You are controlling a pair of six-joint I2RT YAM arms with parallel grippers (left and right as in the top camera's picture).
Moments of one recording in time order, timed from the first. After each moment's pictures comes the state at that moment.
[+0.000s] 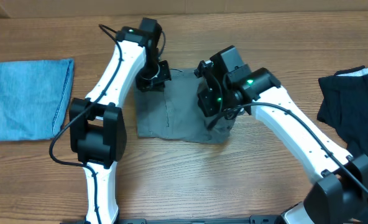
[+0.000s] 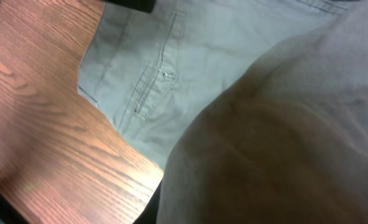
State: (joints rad) left arm -0.25 2.23 1.97 -1.27 0.22 -0.46; right arm 0.51 1.70 1.44 -0.89 -0.29 0.07
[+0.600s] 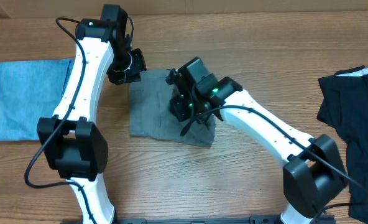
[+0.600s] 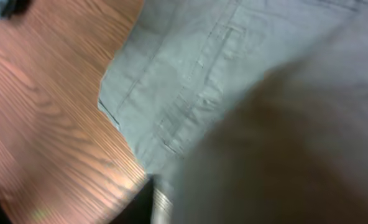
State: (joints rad) left arm -0.12 2.06 1.97 -1.33 0.21 -0.41; right arm 0.66 1.85 1.44 -0.66 -0.30 0.18
